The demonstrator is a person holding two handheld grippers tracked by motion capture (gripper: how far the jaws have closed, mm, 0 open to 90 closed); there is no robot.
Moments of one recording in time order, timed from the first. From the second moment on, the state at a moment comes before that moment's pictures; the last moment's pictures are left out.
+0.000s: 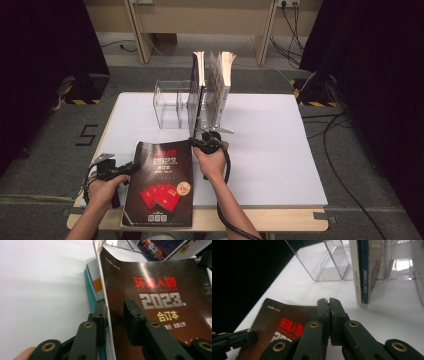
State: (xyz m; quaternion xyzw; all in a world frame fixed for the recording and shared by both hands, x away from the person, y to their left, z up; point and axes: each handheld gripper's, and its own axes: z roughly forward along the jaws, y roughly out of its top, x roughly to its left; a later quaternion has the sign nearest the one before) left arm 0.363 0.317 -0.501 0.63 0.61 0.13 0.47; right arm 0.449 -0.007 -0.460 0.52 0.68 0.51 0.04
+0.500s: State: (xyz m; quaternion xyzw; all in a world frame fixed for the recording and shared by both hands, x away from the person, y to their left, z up) left arm 0.361 0.320 -0.485 0.59 0.63 0.15 0.49; right arm 0.440 -0.004 -0.423 0.49 0.66 0.57 0.08
